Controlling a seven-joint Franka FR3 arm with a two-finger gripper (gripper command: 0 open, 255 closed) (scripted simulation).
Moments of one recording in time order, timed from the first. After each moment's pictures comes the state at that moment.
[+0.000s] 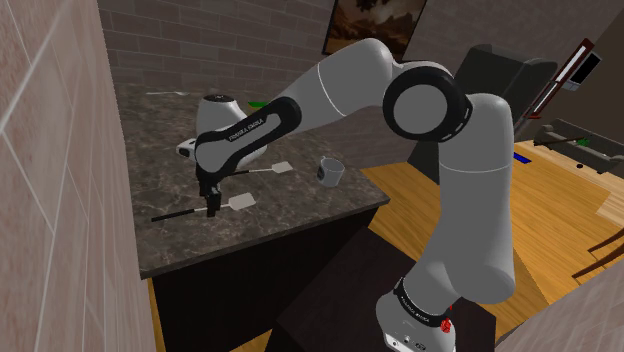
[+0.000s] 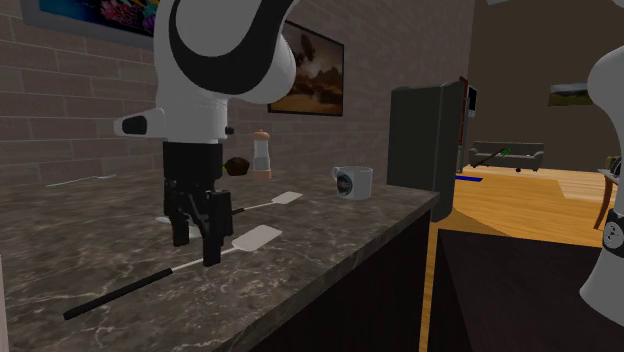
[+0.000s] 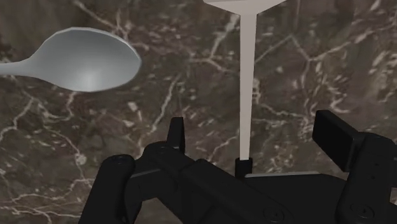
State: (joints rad) arm 0.29 0.52 0.01 -1.87 0.08 2.43 -0.98
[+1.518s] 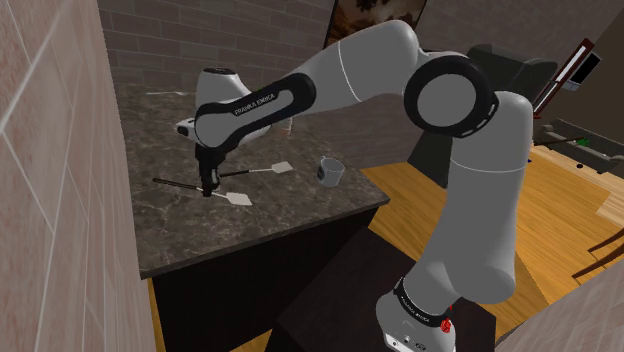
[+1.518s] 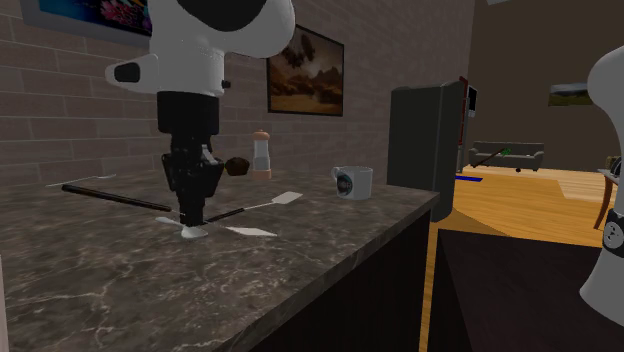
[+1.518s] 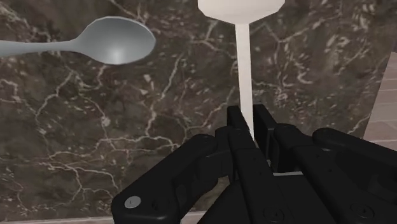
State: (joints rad) arm 0.29 0.42 0.00 -1.85 0.07 2.32 -0.97
